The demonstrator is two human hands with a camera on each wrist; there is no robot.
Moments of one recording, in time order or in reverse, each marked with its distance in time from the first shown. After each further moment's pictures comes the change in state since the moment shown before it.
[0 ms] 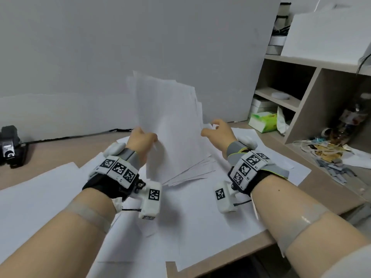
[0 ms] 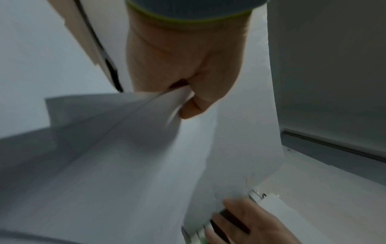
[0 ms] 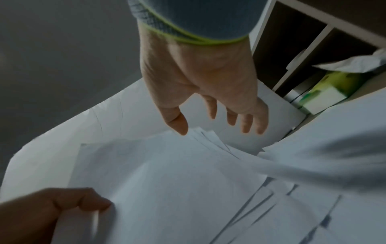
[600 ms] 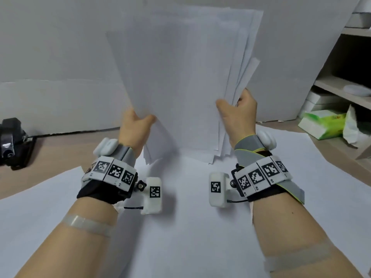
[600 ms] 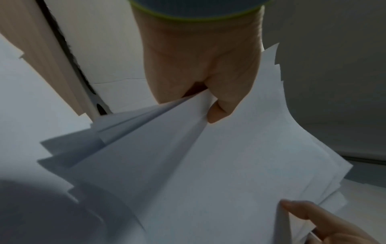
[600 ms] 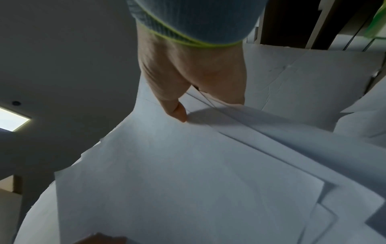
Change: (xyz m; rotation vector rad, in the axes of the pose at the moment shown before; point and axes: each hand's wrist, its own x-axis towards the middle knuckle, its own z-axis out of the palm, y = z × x) left_hand 0.102 -0.003 -0.040 -0.070 0.066 0.362; right_hand 0.083 -0.045 0.082 0.515 0.177 -0.334
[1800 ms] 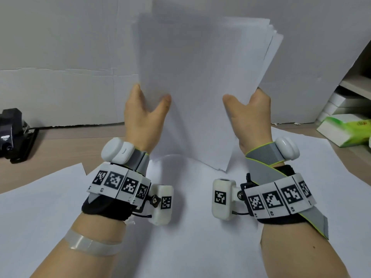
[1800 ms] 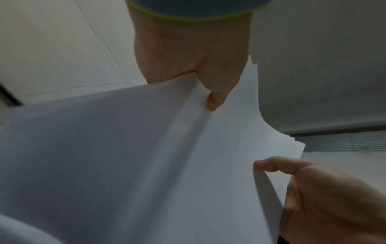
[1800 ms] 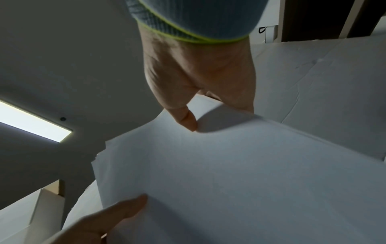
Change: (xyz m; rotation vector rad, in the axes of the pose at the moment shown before) left_hand 0.004 0.010 0.012 0.093 0.195 0.296; right_hand -0.002 -0.008 0.014 -0.028 -0.105 -0.061
